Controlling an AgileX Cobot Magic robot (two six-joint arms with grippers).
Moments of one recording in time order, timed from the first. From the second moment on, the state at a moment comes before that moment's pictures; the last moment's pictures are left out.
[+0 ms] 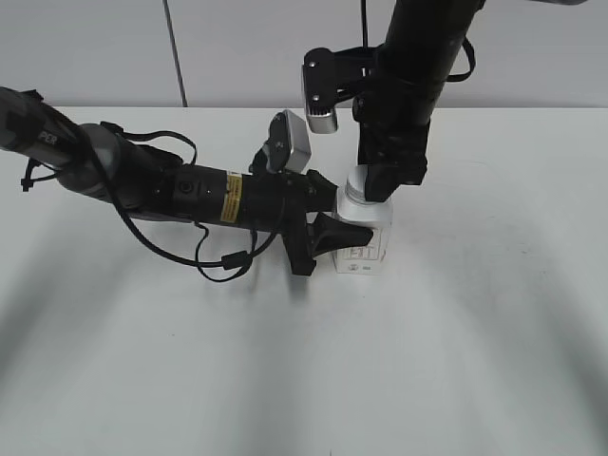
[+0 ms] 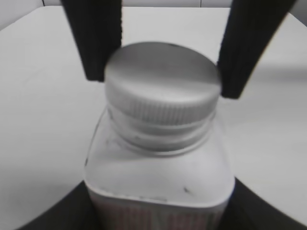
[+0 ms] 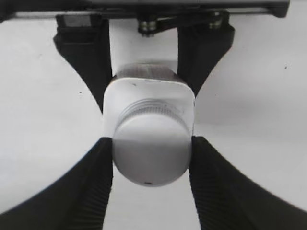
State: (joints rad) left arm -0.42 2.35 -1.37 1.43 -0.99 -0.68; right arm 0.50 2.08 -1.74 0.13 1.16 -1.30
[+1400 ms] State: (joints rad) left arm -0.42 2.35 -1.37 1.43 -0.99 -0.68; right arm 0.47 2.08 -1.87 0.00 1.21 -0.03
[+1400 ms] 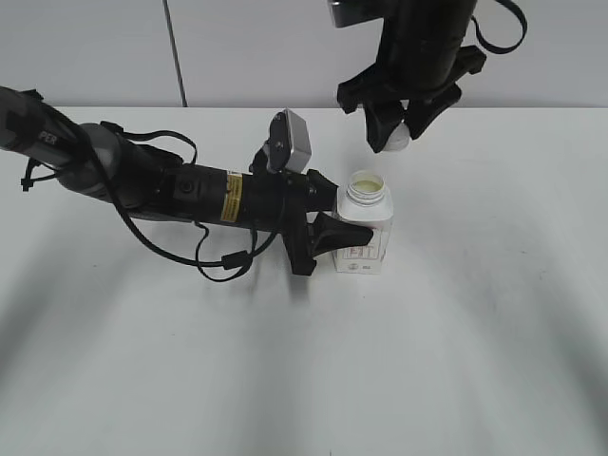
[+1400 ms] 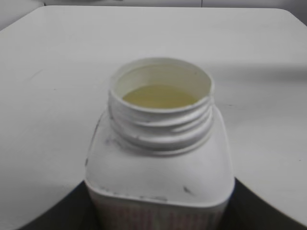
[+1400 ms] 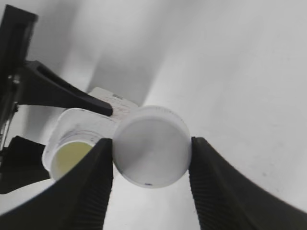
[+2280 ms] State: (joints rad) left arm -0.42 2.35 -1.37 1.43 -0.99 -0.68; right arm 0.27 2.08 -1.40 -0.01 0.69 0.16
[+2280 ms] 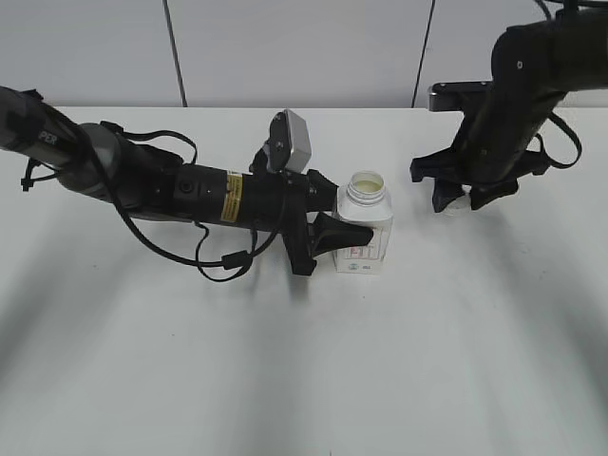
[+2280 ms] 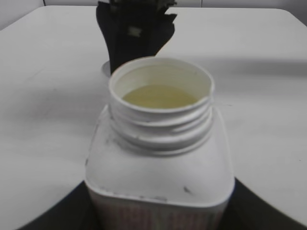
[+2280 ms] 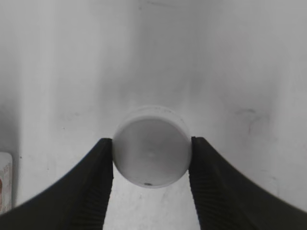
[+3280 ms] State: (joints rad) left arm -0.42 2.35 -1.37 1.45 -0.98 -0.68; right arm 0.27 2.14 -1.35 -0.04 0.55 0.17
